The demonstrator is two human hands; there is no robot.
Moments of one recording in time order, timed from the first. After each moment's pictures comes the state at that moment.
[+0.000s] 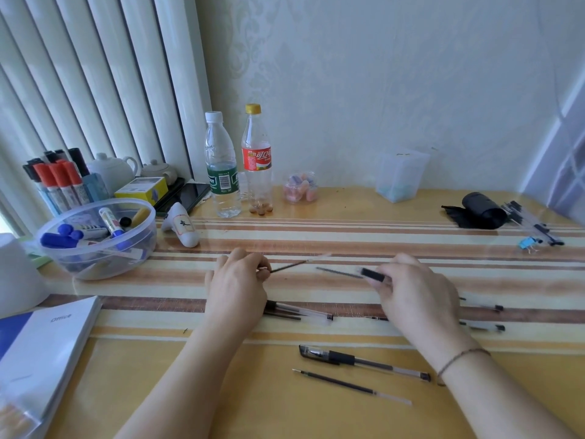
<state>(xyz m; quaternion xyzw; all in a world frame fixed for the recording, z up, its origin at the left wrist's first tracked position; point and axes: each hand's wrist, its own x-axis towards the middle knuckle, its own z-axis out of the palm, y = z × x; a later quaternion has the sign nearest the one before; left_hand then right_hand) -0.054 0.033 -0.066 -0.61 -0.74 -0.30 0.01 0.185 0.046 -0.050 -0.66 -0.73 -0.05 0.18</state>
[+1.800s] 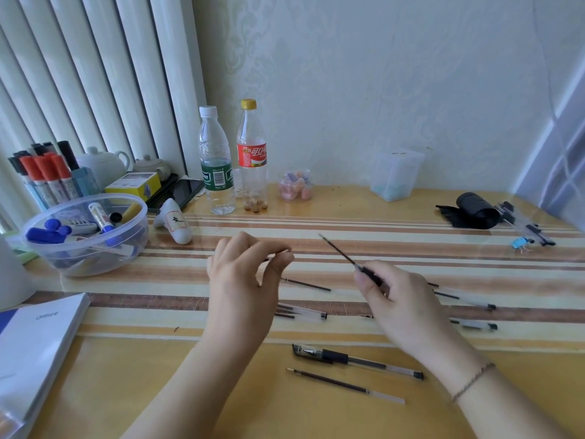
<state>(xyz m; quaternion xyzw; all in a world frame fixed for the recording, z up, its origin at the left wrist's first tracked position) -0.028 0.003 -0.046 -0.62 -0.56 -0.54 0.06 0.185 0.028 -0.050 -0.51 -0.79 0.12 0.32</state>
